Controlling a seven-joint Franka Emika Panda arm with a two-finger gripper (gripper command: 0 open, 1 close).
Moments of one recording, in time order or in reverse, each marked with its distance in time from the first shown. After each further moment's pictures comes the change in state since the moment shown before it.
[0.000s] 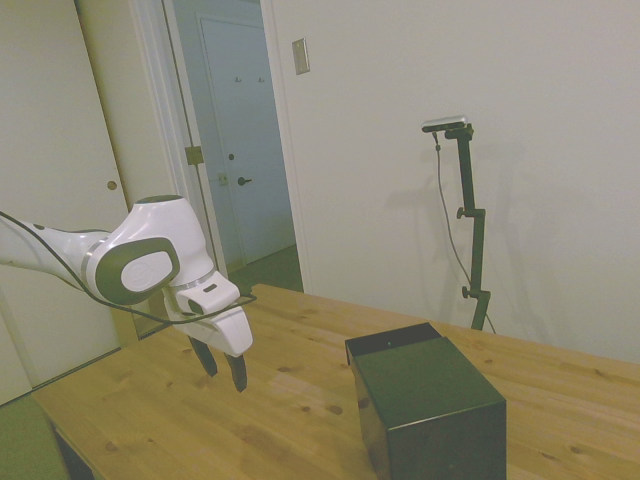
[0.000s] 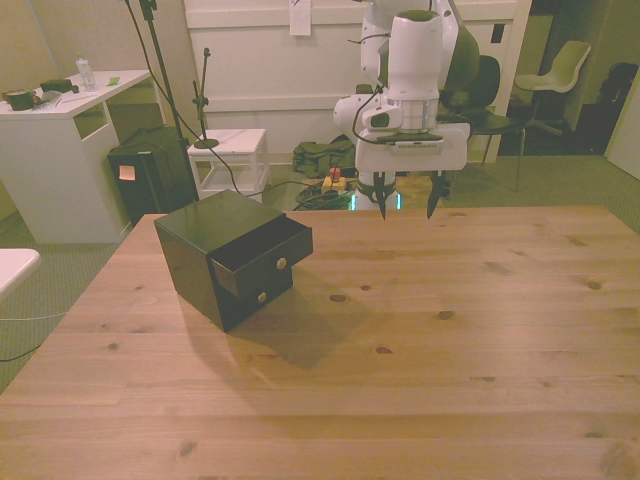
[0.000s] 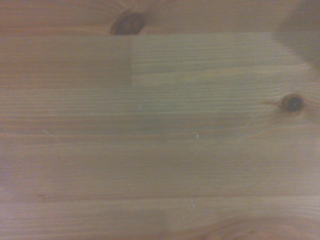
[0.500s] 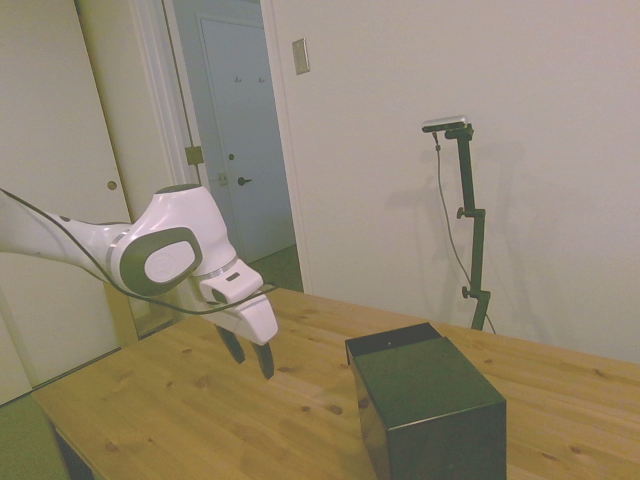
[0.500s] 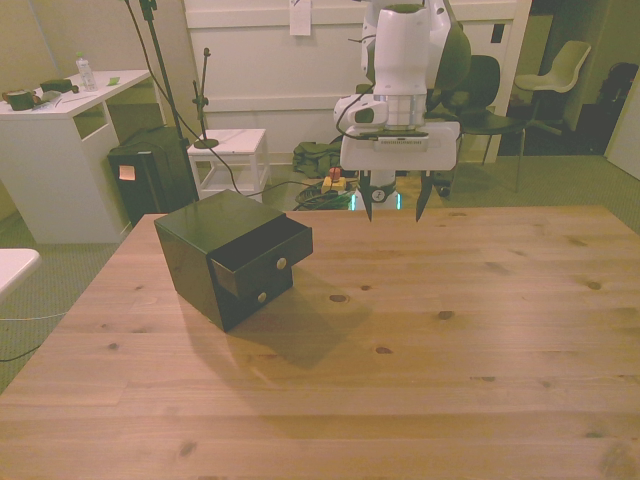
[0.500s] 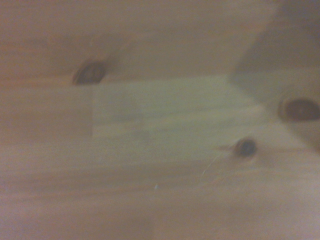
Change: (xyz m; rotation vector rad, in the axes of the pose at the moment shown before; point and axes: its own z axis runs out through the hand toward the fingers) arm 0.053 -0.004 -0.014 0.039 0.079 0.068
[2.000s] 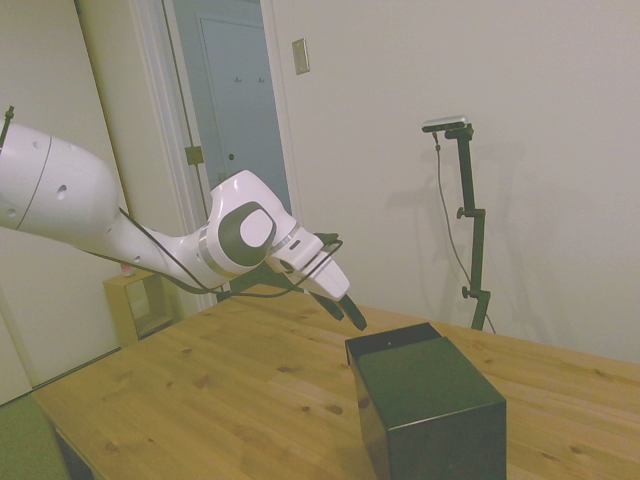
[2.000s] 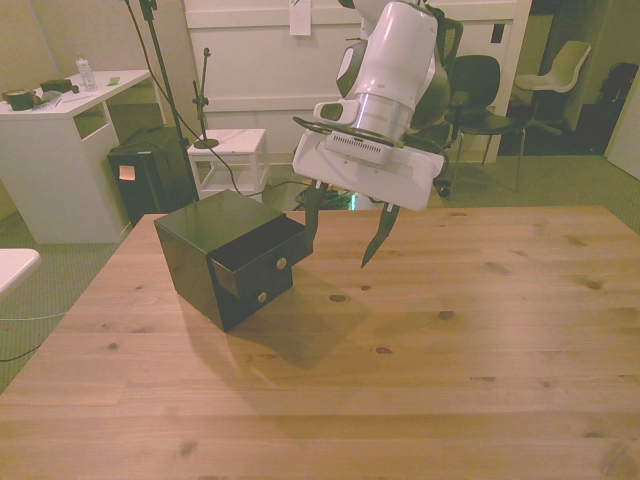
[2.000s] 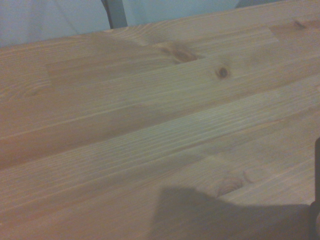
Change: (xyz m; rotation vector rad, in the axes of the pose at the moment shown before) arm 0.115 -0.061 0.010 0.019 0.385 0.251
